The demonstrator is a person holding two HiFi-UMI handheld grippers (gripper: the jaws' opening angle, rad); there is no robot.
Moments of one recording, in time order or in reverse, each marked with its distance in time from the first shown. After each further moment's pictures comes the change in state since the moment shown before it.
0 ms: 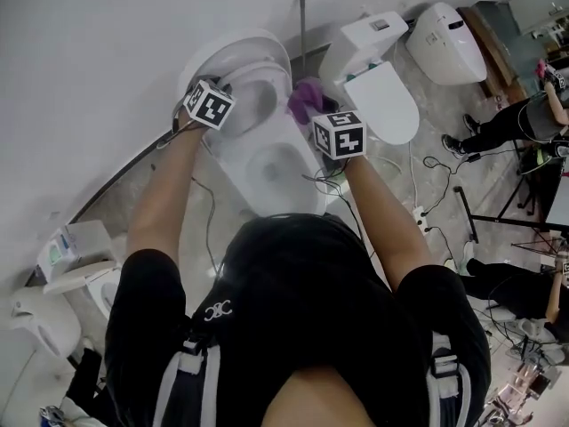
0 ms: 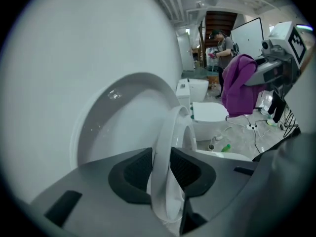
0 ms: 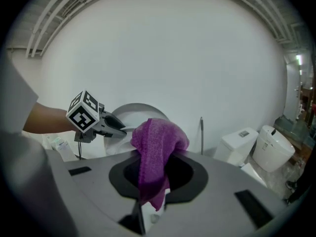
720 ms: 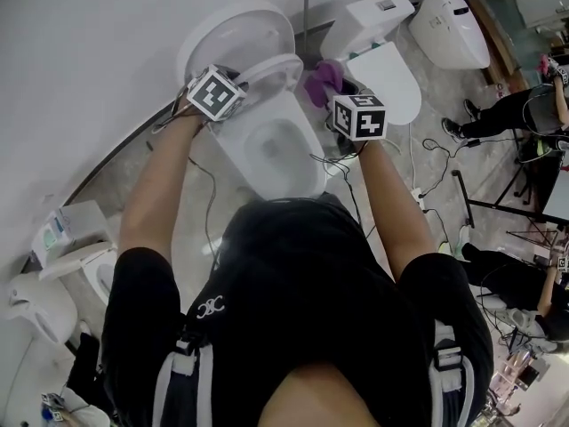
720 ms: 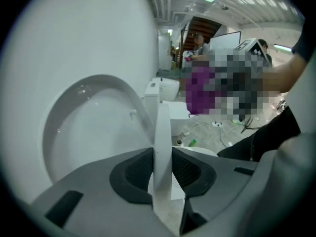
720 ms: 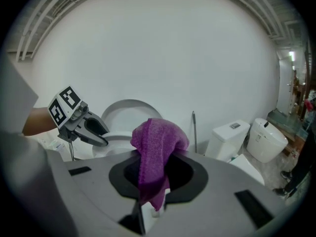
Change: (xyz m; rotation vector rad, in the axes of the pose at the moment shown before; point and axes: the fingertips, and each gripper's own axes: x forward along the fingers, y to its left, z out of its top) left arm -0.032 -0.082 -0.001 0.066 0.043 -0.337; right arm -0.018 -0.032 -0.020 0.062 0.046 -0.053
